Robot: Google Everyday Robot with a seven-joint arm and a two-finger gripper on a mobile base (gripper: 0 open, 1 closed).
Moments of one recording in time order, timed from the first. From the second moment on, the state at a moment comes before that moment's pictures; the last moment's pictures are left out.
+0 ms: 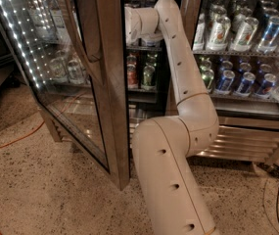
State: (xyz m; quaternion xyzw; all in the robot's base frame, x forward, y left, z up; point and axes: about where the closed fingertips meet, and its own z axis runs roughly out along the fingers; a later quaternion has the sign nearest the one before) arm 0.654 0.117 0.979 -0.62 0.22 0.60 0.46
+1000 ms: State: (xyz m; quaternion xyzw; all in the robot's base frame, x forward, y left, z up) arm 0.666 0.120 0.983 -0.60 0.24 0.60 0.48
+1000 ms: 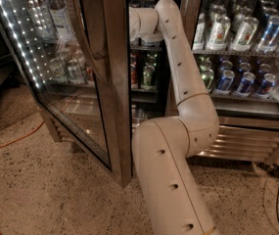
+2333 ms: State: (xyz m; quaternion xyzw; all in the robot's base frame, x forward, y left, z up) arm 0.676 0.155 0.965 -0.61 0.30 0.59 0.43
